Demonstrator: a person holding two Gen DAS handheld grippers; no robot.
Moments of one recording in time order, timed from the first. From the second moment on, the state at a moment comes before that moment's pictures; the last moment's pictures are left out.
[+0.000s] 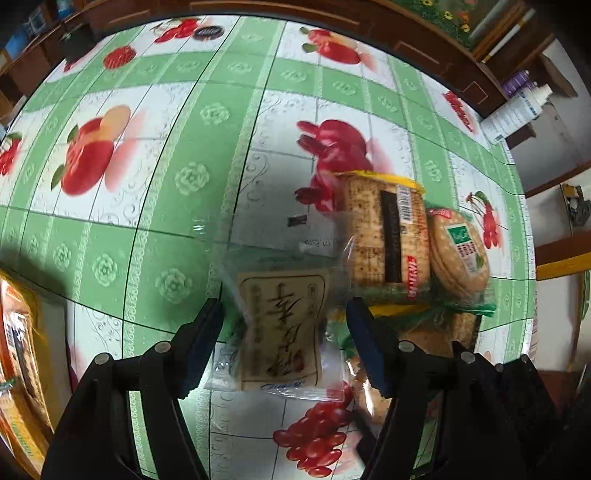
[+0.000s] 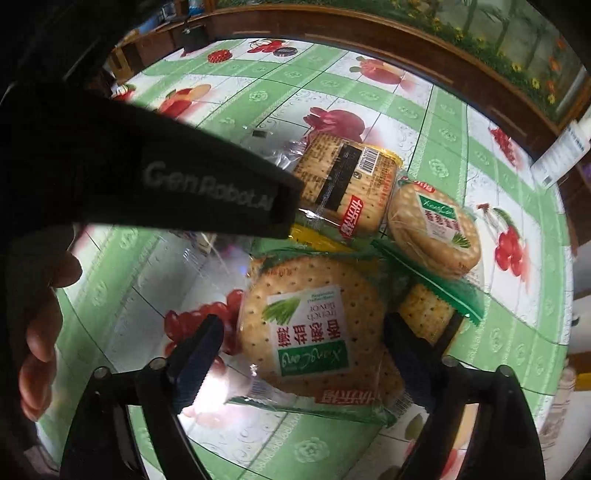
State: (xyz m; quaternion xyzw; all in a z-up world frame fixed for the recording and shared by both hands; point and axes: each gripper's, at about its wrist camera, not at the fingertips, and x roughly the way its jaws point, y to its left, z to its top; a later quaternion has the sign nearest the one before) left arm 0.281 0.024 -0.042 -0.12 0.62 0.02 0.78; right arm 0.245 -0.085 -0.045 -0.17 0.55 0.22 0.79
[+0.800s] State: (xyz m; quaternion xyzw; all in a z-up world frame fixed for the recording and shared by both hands) left arm 0.181 0.020 -0.042 -0.06 0.60 0.02 0.80; right arm 0.181 -0.145 -0.031 -0.09 0.58 0.21 0.79
